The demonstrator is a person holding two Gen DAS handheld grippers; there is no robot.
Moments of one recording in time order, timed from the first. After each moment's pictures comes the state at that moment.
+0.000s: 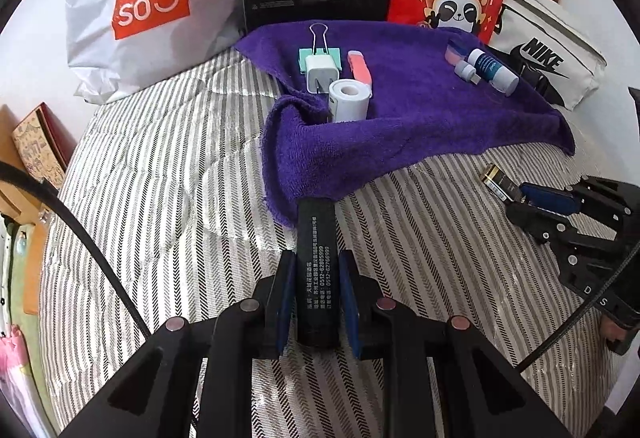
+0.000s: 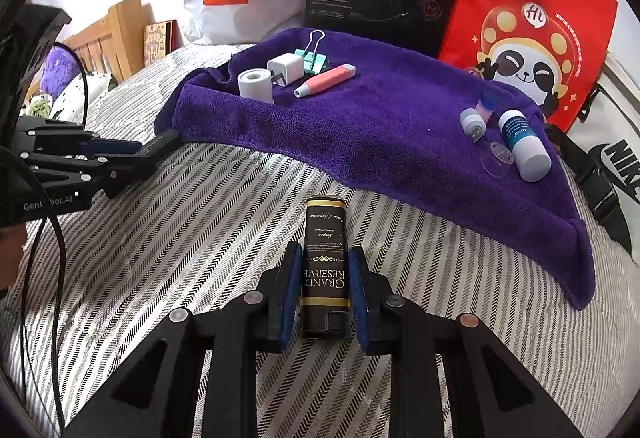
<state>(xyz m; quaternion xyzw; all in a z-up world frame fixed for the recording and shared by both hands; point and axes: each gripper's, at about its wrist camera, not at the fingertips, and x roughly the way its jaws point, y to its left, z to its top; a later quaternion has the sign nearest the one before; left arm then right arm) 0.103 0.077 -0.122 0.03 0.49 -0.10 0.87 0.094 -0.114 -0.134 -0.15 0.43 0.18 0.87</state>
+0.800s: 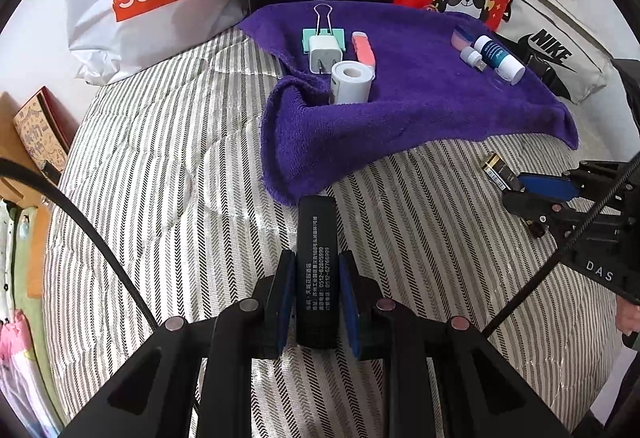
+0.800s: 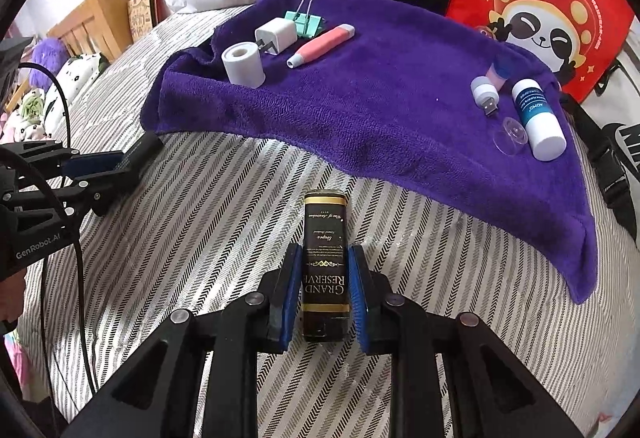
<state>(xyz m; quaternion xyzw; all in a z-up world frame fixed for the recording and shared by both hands) 0.105 0.071 -0.120 0.03 0.53 -0.09 0.84 0.124 -0.106 -0.127 -0.13 0.53 0.17 0.82</state>
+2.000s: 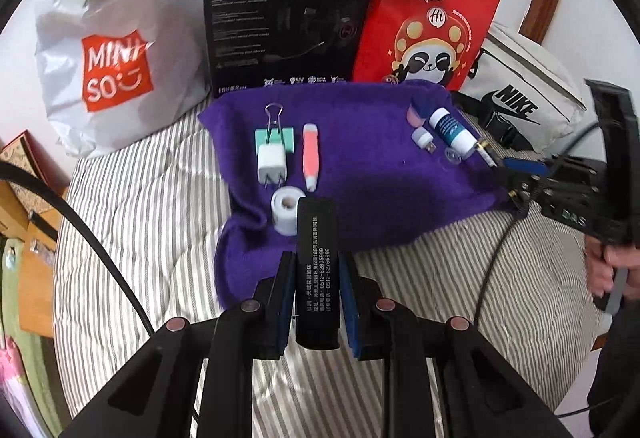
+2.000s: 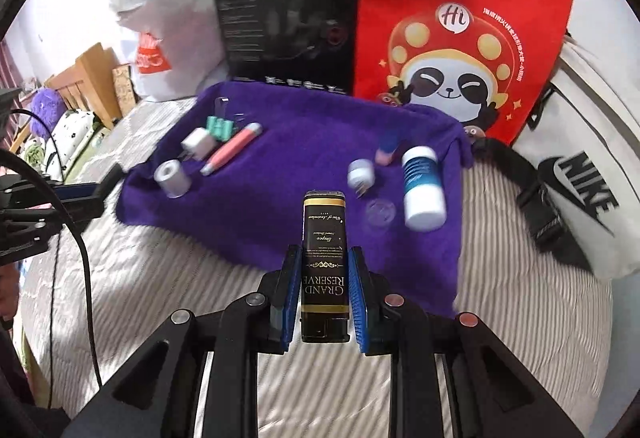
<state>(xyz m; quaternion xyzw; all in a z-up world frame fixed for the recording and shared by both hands) 0.148 0.039 -0.047 0.00 0.49 -0.14 0.86 0.181 -0.196 -0.060 -0.09 0.47 0.16 0.86</state>
